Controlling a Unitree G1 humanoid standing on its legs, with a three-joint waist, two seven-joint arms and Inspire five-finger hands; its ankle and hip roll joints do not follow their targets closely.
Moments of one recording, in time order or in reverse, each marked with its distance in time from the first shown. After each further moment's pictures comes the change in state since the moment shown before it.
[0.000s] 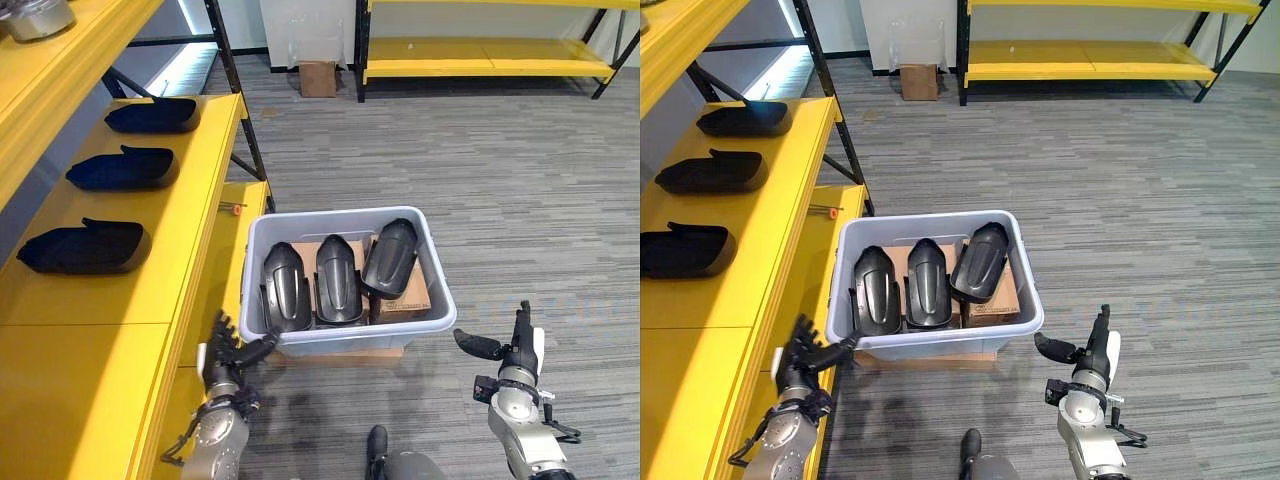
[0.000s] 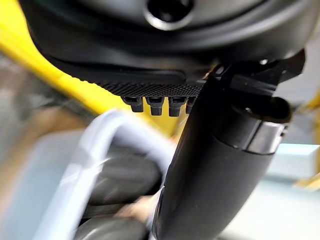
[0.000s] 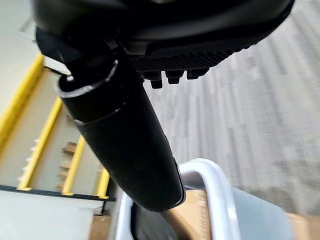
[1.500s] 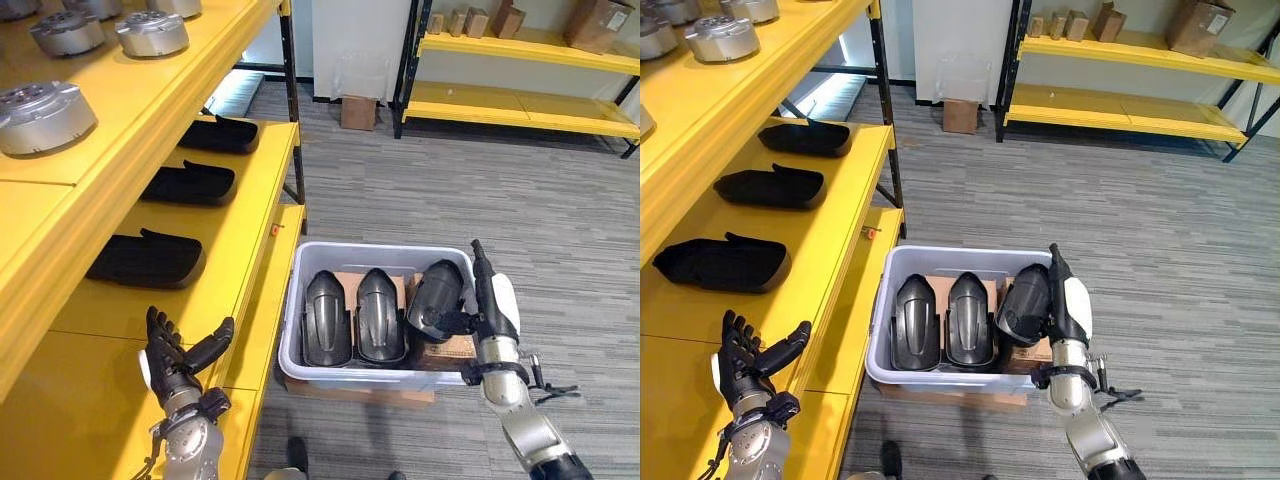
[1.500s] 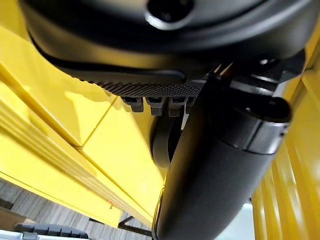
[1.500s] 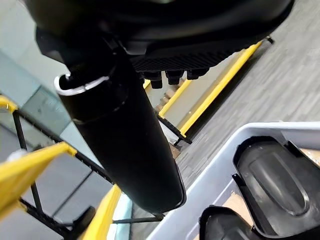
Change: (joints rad) left arm 0.076 0.013 0.068 -0.072 0.088 -0.018 -0.062; right arm -0.090 -0.103 0.143 -0.077 -0.376 -0.025 0.116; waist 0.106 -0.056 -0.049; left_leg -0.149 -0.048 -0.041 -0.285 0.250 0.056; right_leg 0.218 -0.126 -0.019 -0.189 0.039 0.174
